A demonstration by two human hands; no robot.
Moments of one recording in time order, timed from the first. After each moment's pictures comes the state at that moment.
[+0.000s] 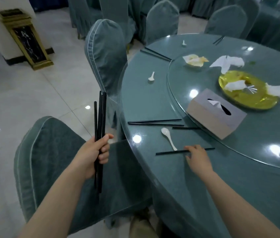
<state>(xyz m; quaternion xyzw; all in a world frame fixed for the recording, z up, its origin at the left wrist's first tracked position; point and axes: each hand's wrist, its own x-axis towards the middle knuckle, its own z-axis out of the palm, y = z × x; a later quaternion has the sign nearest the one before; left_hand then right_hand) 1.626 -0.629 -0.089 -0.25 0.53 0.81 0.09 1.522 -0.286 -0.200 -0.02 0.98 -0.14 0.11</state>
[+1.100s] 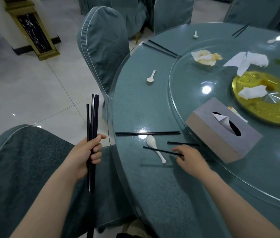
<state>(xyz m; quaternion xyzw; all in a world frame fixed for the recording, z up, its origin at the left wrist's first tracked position) 1.527 -0.596 -0.109 -0.34 0.50 0.79 0.06 1.411 -0.276 -0.207 -0.20 0.94 -0.20 0.18</state>
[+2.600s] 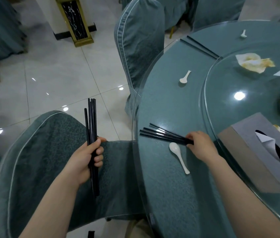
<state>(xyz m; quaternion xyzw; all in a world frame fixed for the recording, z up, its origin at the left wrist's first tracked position) 1.563 -0.636 -0.123 -0.42 0.43 0.80 -0.03 1.327 -0.348 -0.222 -0.22 0.95 -0.11 0.17</state>
